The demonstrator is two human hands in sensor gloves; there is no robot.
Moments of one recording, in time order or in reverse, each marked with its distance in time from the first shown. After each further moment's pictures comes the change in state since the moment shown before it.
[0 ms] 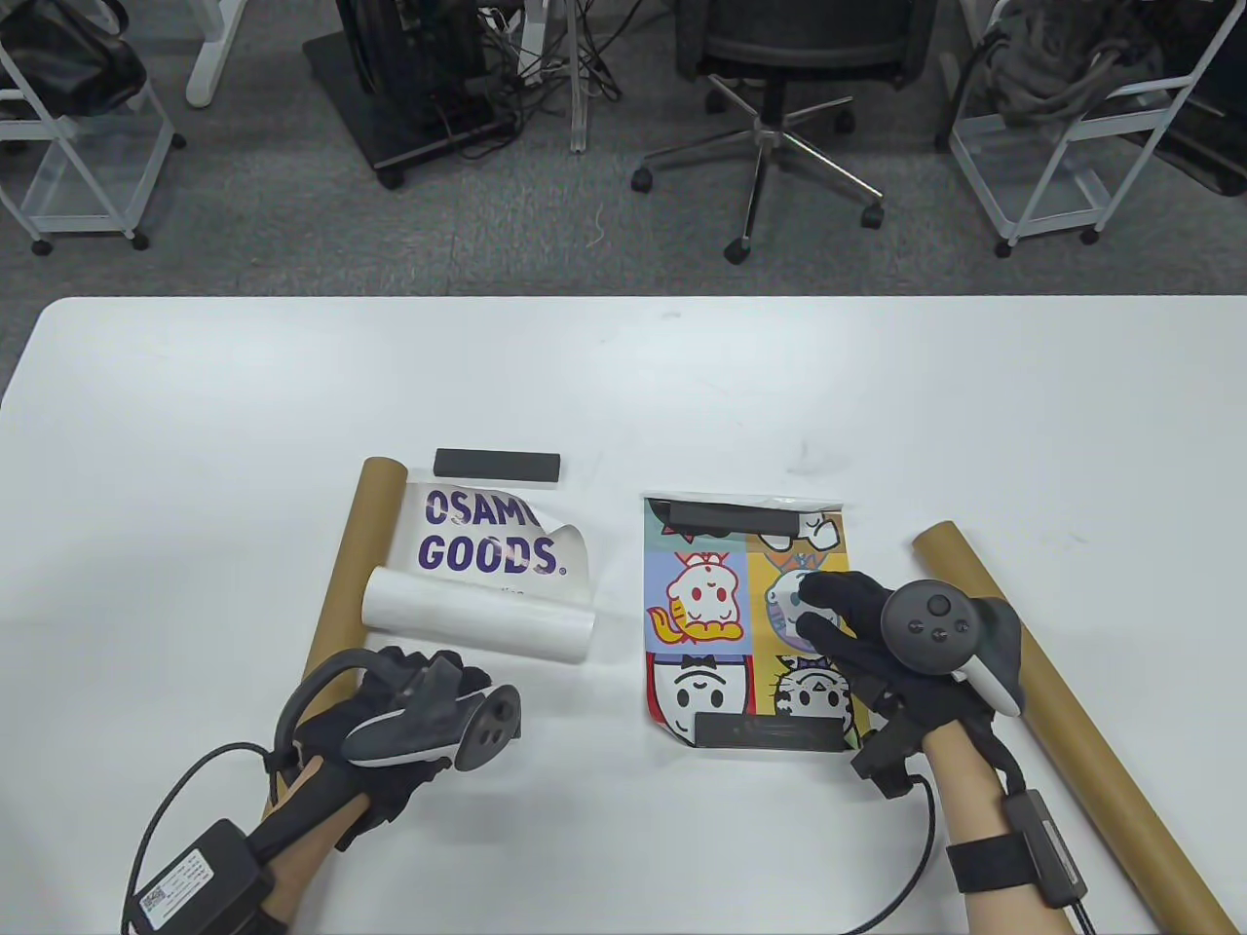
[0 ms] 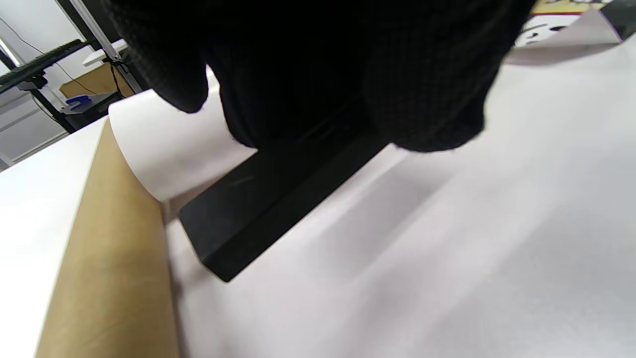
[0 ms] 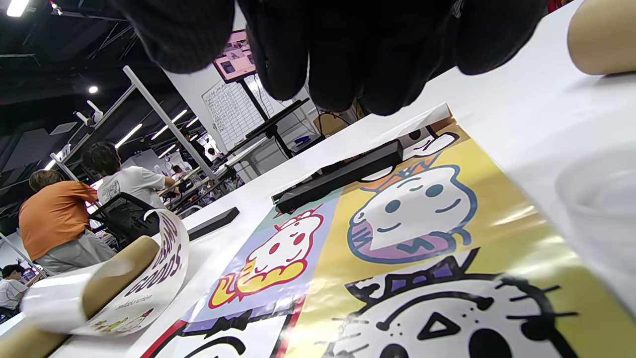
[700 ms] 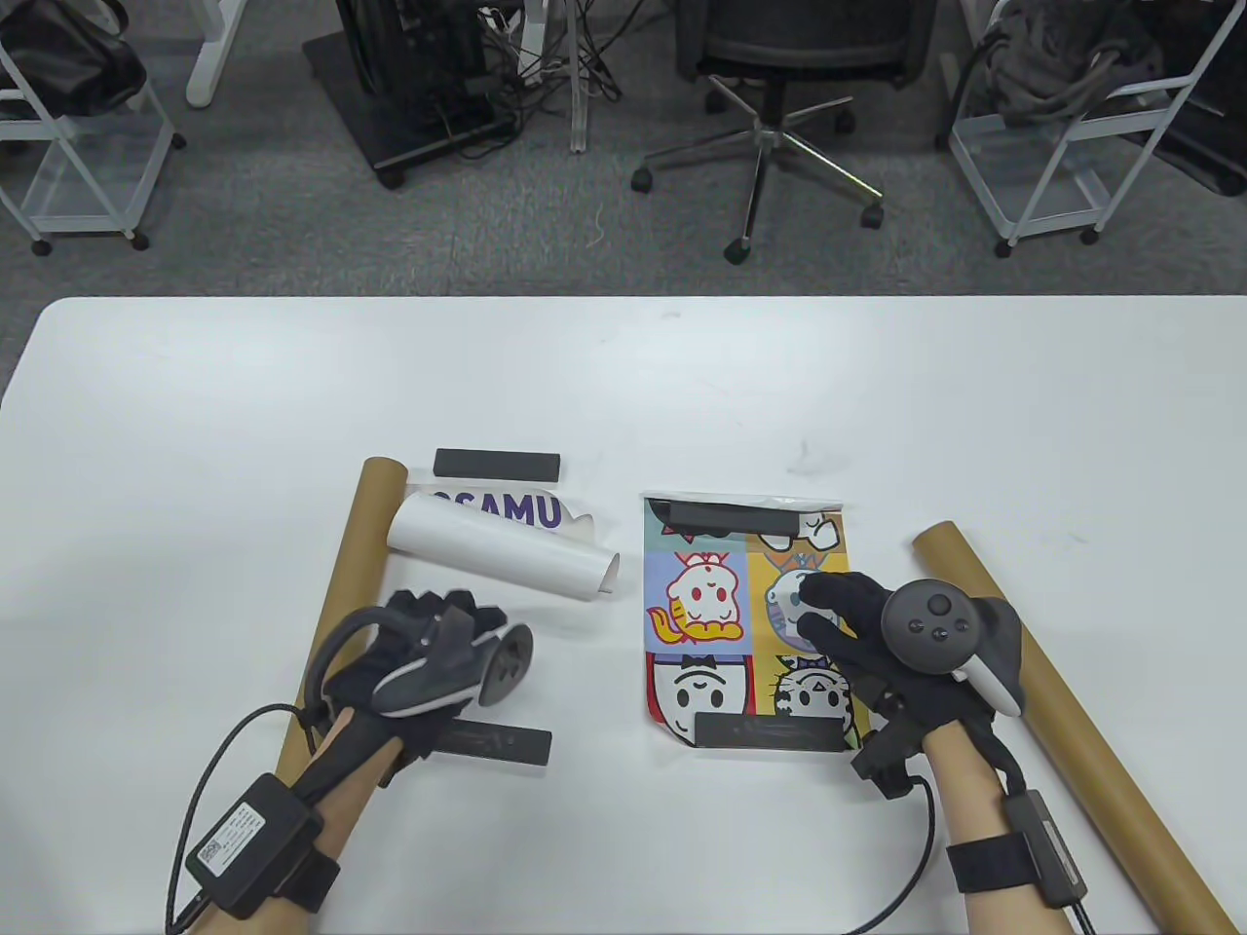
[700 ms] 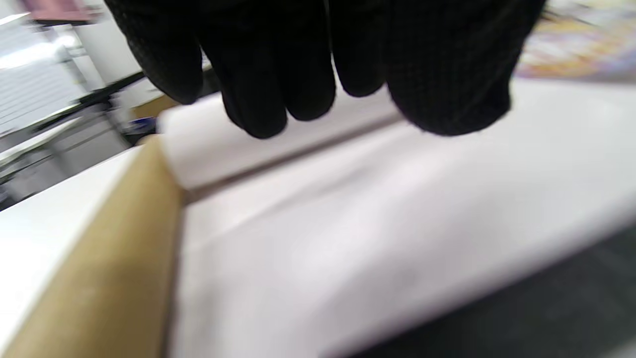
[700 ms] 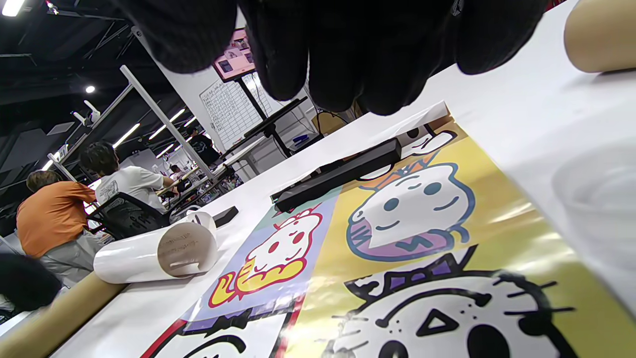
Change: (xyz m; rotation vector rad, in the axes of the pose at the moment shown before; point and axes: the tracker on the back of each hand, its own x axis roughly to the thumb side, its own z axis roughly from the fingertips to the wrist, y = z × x) left_hand -0.049 0.018 -0.044 0.123 0.292 0.151; right_hand -0.001 0.001 0.000 0.002 0.006 -0.004
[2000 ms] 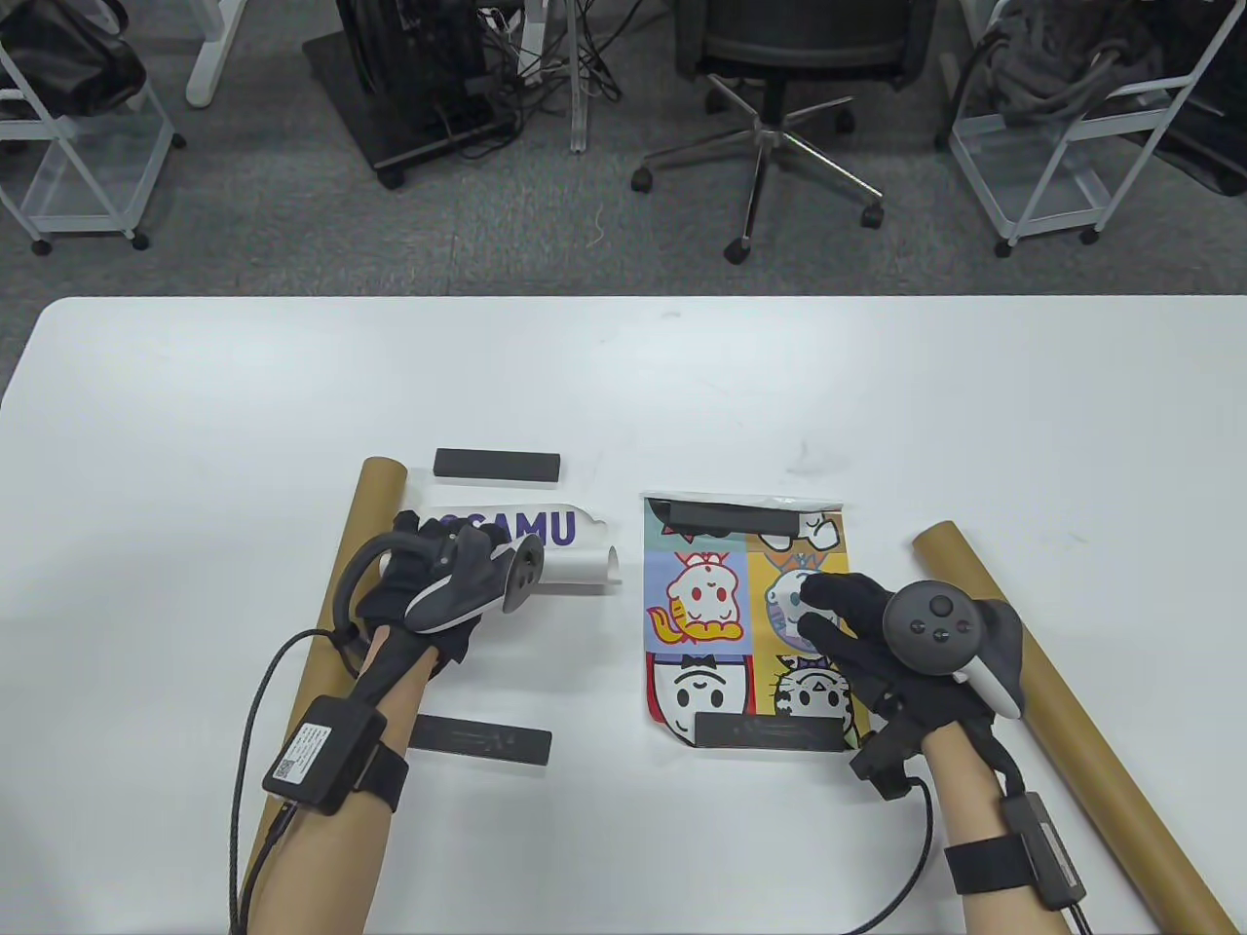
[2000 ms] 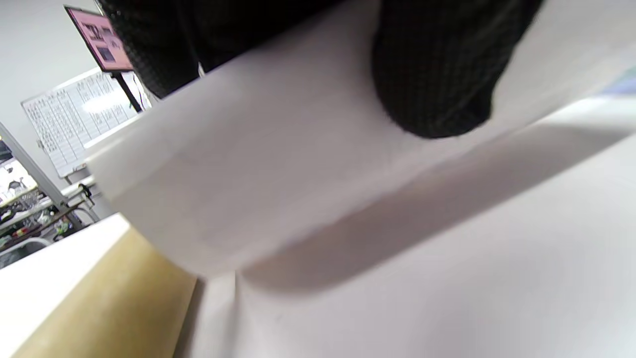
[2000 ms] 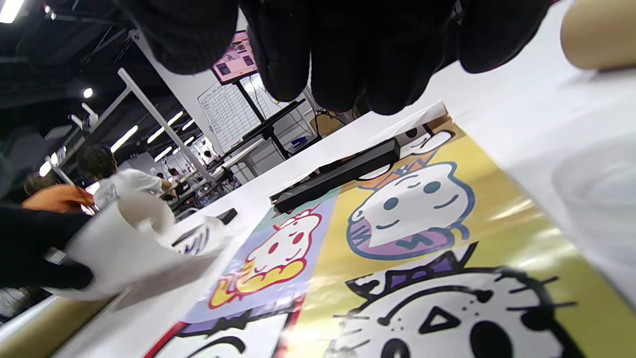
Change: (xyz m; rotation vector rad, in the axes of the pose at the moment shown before) left_hand 0.015 0.005 -0.049 0.137 0.031 -0.114; right_hand 0.003 0.002 0.001 -0.008 -0.003 0.047
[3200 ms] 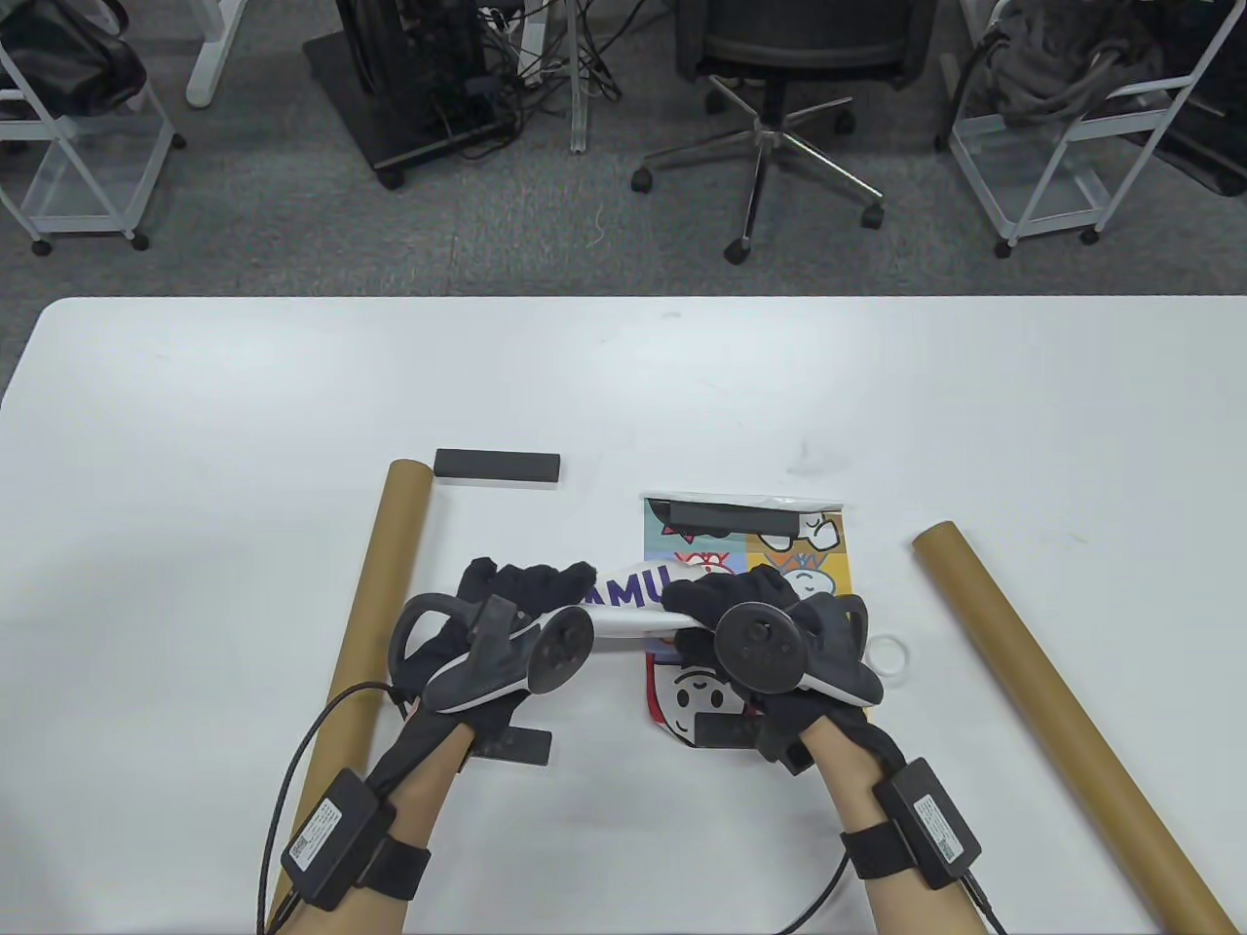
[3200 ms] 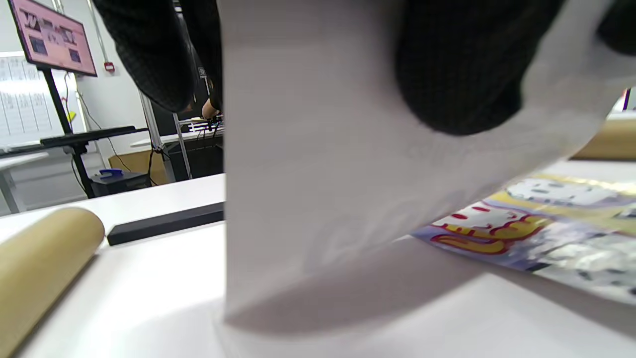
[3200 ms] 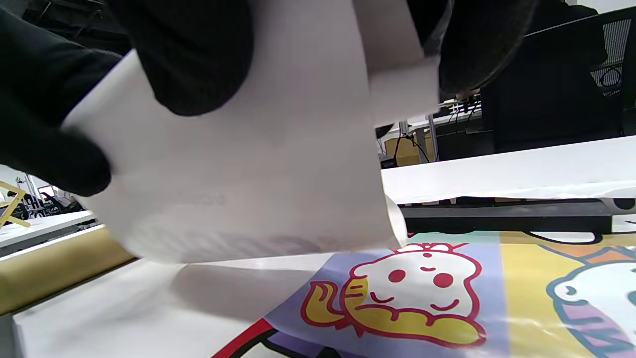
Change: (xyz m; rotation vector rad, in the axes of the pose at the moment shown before) left_hand 0.042 0.036 0.054 0.141 -0.178 0.299; right_hand 0.108 0.036 -0.023 -0.023 -0.261 0.277
